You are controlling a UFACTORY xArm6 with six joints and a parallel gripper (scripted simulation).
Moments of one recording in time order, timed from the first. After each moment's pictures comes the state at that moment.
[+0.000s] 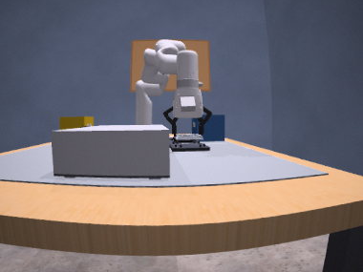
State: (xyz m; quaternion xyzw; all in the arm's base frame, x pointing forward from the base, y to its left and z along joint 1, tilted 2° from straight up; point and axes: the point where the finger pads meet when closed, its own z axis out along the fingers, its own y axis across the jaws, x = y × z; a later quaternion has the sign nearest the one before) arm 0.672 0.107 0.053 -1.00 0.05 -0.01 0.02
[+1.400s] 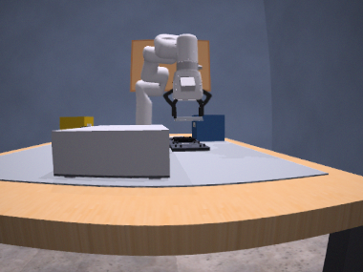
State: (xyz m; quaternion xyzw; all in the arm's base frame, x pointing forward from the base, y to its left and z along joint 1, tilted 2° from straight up) arm 0.671 0.105 0.114 -1.00 0.05 -0.01 0.02
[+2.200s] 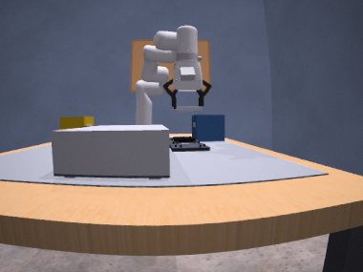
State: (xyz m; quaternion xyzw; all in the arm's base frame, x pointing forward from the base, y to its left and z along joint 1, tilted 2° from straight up) arm 0.670 0.104 0.147 -1.00 0.05 -0.01 0.02
